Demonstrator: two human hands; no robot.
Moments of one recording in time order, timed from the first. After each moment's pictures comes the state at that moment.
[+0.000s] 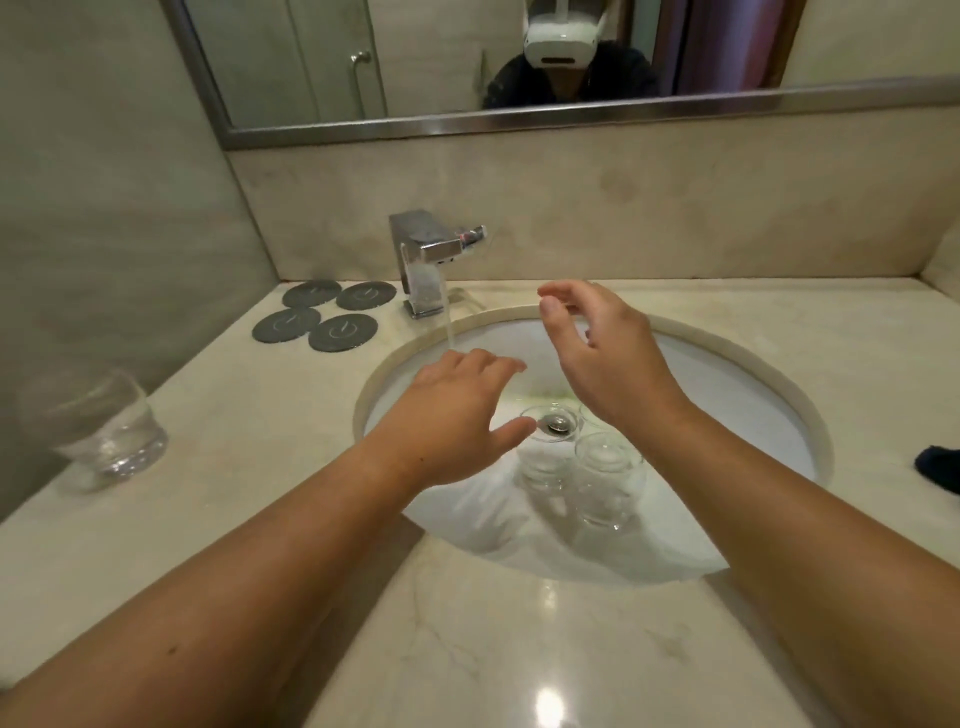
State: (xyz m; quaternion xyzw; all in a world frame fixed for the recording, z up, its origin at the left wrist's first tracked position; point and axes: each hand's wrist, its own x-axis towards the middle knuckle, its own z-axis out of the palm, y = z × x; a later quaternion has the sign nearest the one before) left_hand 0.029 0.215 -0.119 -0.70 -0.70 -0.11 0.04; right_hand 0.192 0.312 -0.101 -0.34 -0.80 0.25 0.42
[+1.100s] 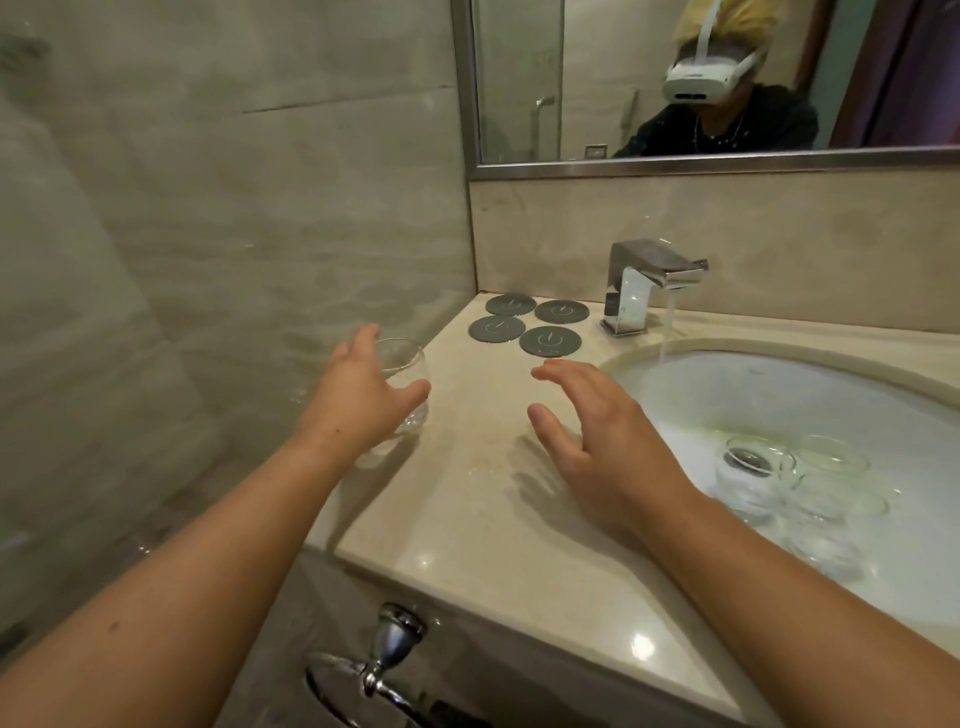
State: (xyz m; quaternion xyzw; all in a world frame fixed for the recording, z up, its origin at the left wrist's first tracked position) left_hand -0.169 0.028 -0.078 -0.33 -0.89 -0.32 0.01; right_hand 0.052 0.162 -0.121 -0.21 -0.89 0.21 0.34
